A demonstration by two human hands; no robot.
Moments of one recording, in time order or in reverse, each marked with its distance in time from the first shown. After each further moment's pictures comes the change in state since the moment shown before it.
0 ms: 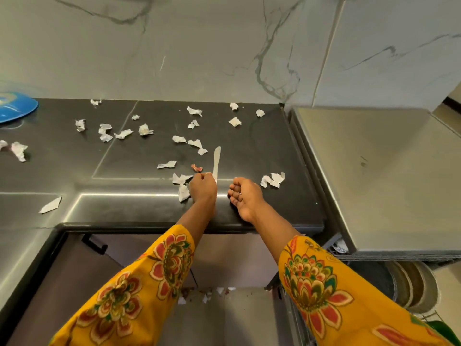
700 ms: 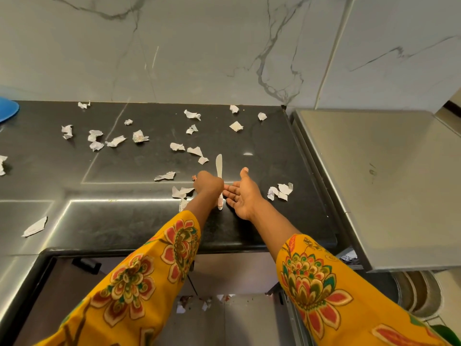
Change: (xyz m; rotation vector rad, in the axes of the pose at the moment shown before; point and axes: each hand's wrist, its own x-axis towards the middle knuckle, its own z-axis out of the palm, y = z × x) left_hand 0.049 0.028 0.020 0.445 -0.103 -0.003; right_hand 0.038 -0.021 0.027 0.033 -0.045 0.107
